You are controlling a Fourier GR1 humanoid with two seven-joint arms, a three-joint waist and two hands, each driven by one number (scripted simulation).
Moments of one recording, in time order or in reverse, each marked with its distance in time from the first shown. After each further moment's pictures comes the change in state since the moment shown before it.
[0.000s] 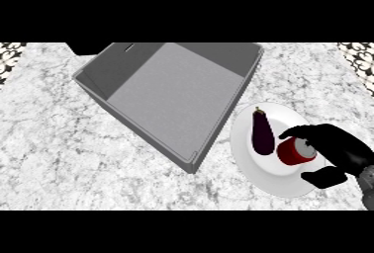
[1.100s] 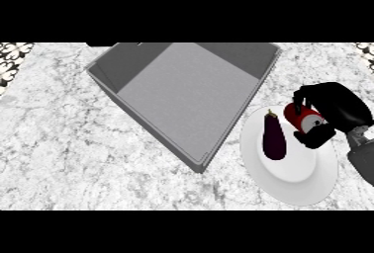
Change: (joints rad) left arm -0.064 -0.014 -0.002 -0.004 -0.031 -0.053 -0.011; right arm -0.228 0.086 -0.051 0.209 0.196 -0.167 0.013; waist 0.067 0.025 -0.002
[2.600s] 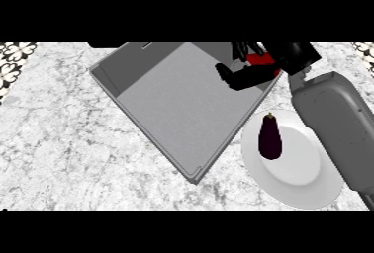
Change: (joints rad) left arm -0.012 -0.034 0.018 -0.008 -0.033 -0.040 0.042; right arm -0.417 0.352 -0.150 0.106 -0.269 -0.023 -0.103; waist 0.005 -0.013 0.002
